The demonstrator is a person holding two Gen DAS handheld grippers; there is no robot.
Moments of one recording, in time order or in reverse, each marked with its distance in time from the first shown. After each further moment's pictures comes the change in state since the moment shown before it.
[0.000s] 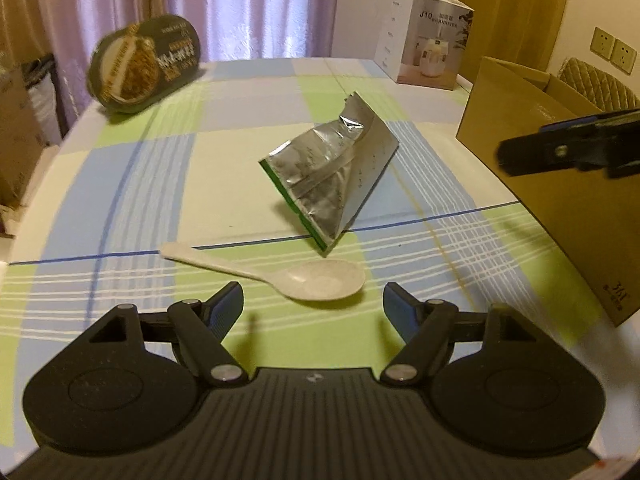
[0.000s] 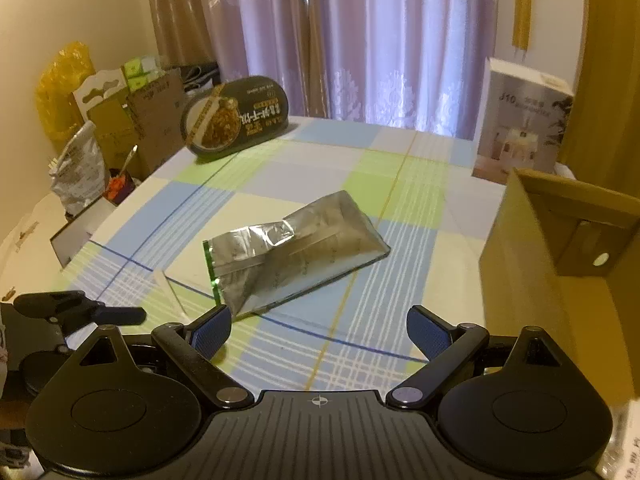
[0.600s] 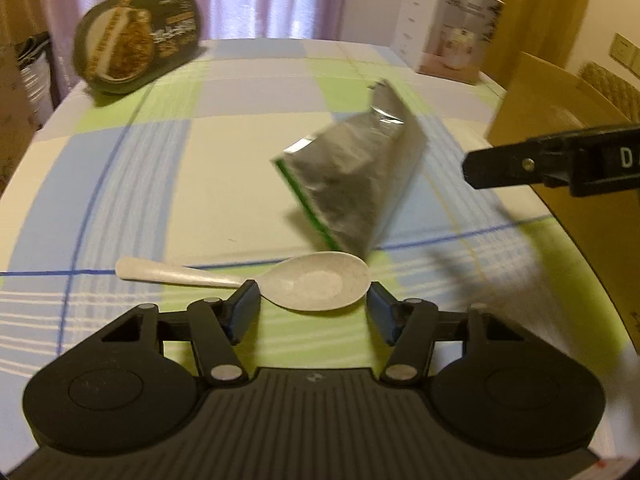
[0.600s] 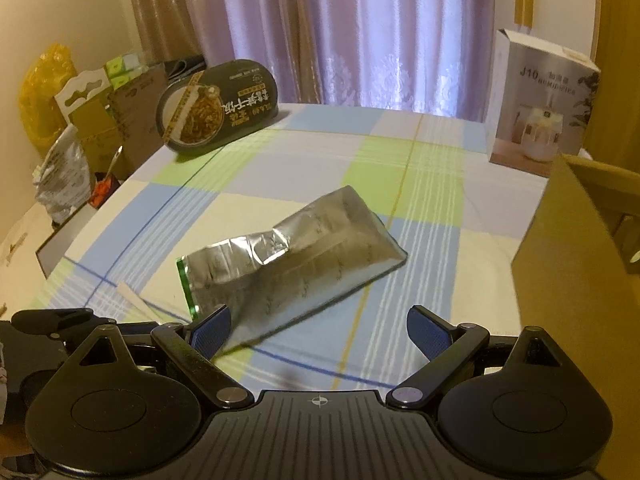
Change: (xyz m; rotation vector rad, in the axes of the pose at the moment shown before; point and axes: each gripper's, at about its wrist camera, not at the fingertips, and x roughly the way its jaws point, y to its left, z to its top) left arm 0.045 0.024 0.019 -0.044 0.028 0.008; right arm 0.060 -0.001 0.018 0.064 0.024 -0.004
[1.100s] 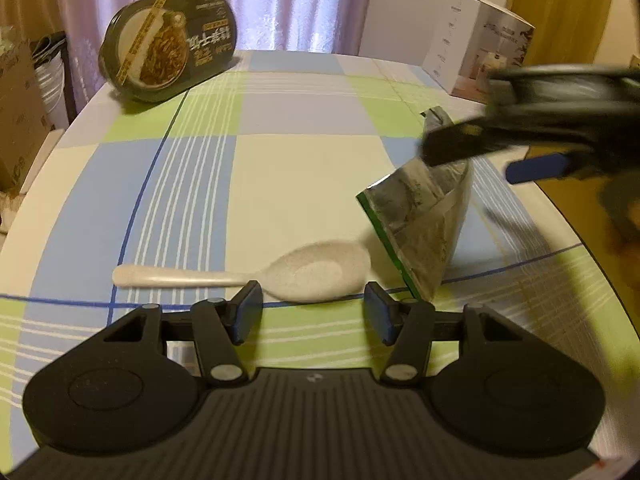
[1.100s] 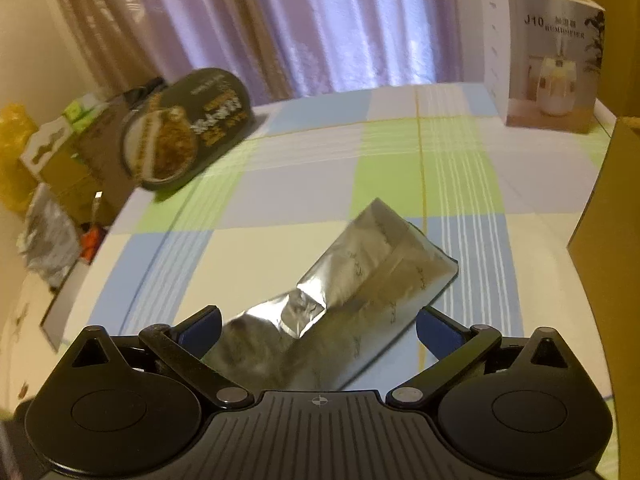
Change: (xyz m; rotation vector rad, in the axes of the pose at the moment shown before) left arm 0.004 0.034 0.013 -0.002 -0.038 0.015; right arm 0.060 0.013 0.038 0.243 0.049 -0.015
